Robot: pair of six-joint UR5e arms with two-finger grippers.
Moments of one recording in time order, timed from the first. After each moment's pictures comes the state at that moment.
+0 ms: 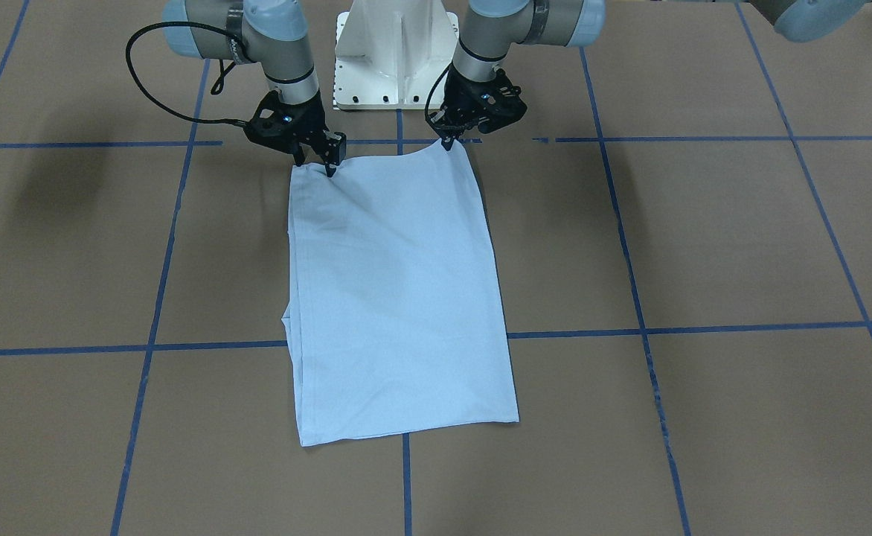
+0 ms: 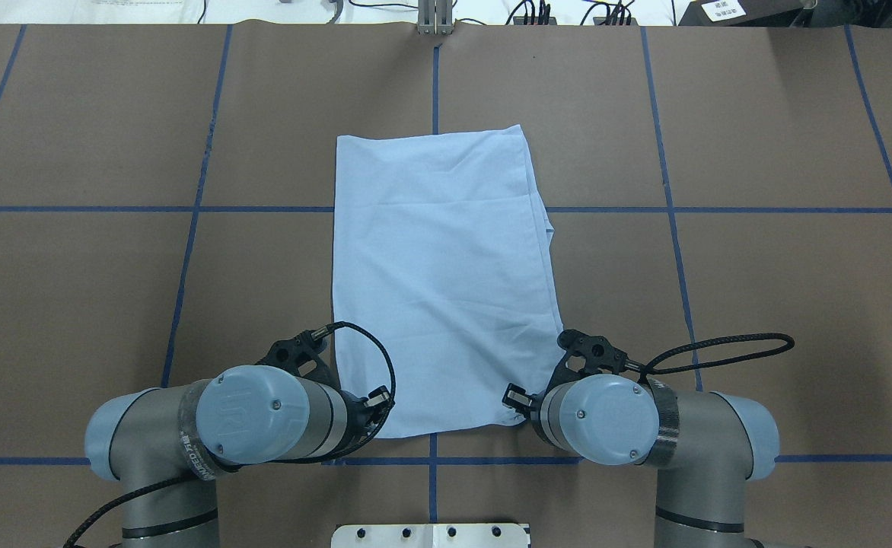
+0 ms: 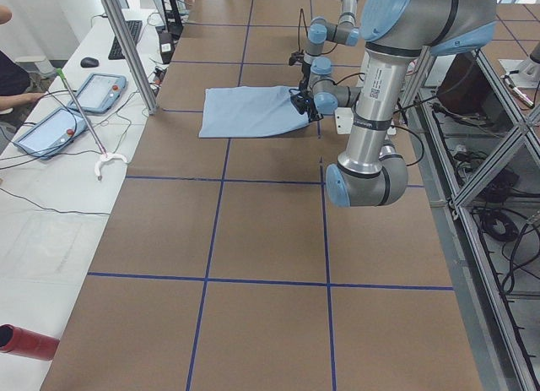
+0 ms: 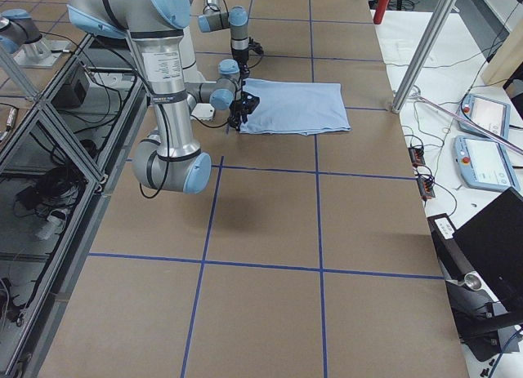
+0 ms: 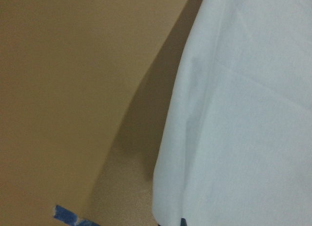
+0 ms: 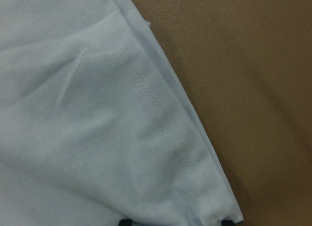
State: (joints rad) left arm -0.23 -2.01 -1.91 -1.77 -1.70 -2.00; right arm 0.22 -1.24 1.90 -1.44 1.61 1.86
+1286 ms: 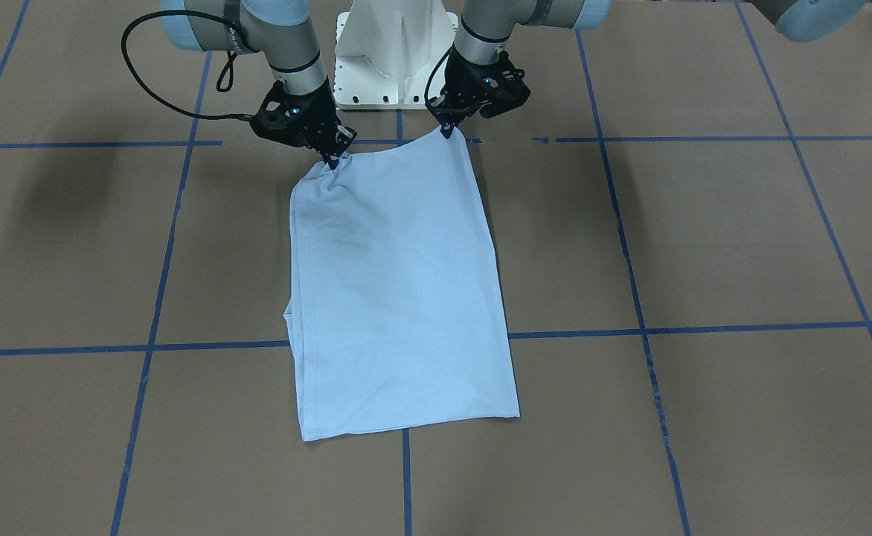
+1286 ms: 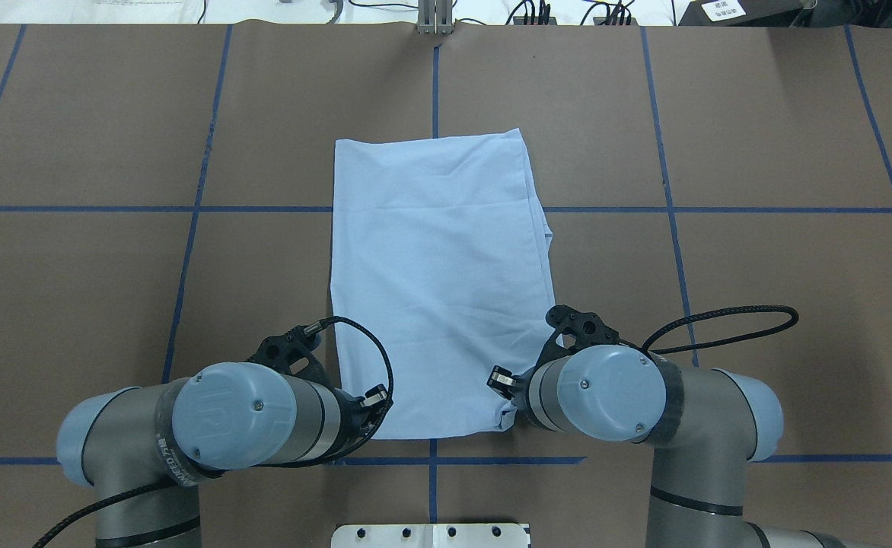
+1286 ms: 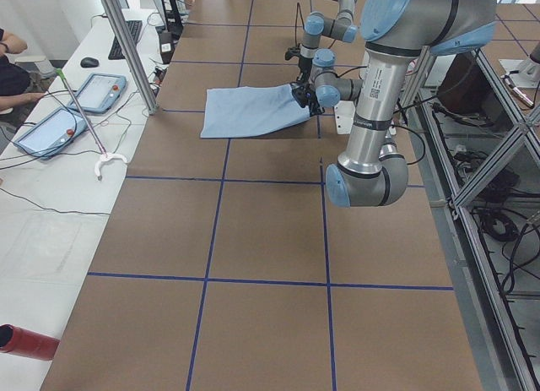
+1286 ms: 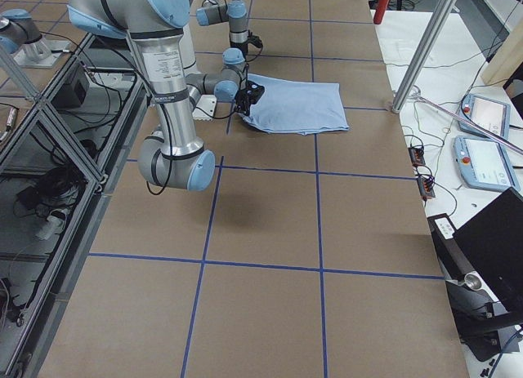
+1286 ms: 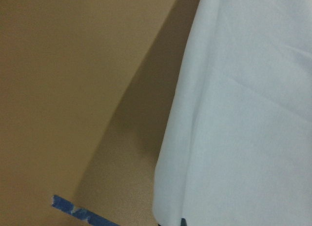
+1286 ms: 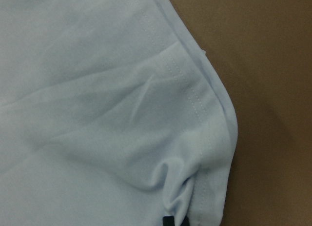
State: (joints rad) left arm -0.23 -2.01 -2.01 -1.69 -1.70 -2.00; right arm 0.26 -1.21 1.97 -1.43 1.67 1.86
